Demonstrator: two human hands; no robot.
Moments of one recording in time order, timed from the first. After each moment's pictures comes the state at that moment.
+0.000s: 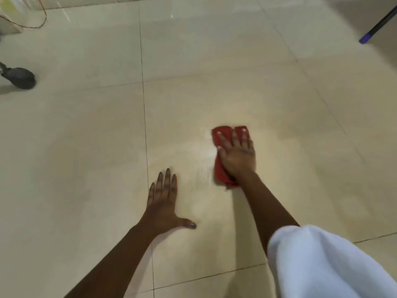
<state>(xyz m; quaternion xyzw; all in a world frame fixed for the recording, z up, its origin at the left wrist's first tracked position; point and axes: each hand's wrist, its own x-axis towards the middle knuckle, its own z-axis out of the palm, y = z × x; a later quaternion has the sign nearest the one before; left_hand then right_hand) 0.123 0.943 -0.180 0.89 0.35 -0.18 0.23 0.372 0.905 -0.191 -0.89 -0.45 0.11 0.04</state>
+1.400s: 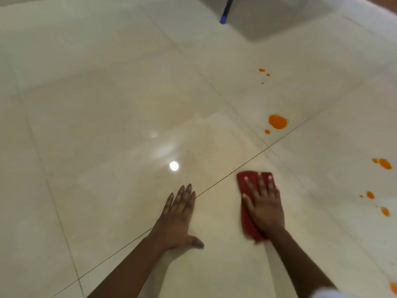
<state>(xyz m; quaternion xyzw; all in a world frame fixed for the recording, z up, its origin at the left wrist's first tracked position) 0.208 0.729 -0.185 0.97 0.02 -0.19 0.17 0.356 0.501 -0.188 -0.97 -0.22 0.08 0.04</state>
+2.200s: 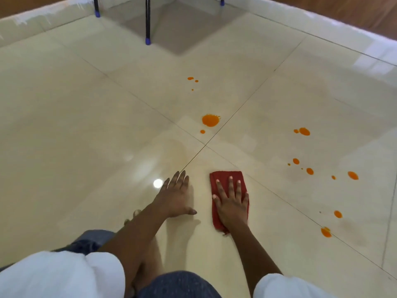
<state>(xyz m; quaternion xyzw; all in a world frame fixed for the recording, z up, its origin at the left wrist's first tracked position) 0.329 0.637 -0.121 0.96 -0.05 -0.26 0.06 0.343 0.444 -0.170 -0.98 -0.06 0.18 0.08</state>
